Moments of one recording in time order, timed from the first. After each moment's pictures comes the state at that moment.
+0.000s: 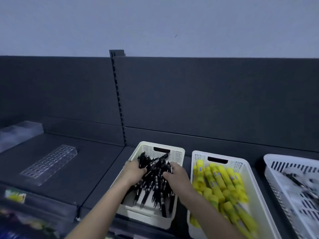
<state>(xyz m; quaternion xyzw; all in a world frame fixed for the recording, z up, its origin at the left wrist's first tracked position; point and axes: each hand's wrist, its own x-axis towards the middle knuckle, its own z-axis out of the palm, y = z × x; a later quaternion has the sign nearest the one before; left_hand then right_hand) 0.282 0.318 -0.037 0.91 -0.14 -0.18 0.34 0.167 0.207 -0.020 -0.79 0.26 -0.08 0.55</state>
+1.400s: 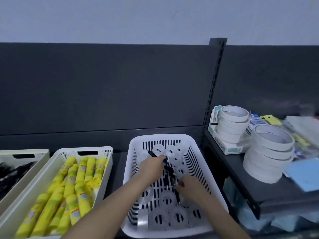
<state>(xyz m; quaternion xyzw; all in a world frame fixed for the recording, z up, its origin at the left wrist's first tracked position) -0.008 -0.077 -0.057 0.86 -0.50 -0.10 0.10 -0.148 -0.135 -0.067 -0.89 0.37 0.07 0.26</state>
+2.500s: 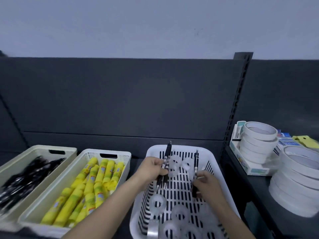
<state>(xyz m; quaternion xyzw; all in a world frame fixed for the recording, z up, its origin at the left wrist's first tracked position) -0.002 -0.027 -0.008 0.74 -0.24 -0.32 0.55 -0.145 -0.143 -0.043 -0.73 0.36 -0.21 0.54</state>
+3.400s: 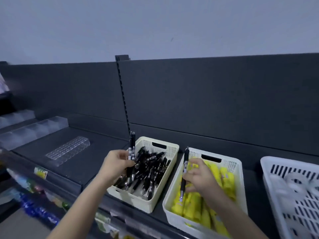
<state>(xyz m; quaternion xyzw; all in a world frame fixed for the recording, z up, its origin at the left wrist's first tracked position) 0.190 0.333 0.019 0.83 -0.05 -0.08 0.55 0.078 0.122 -0.011 -0.74 0.19 -0.07 0.64</state>
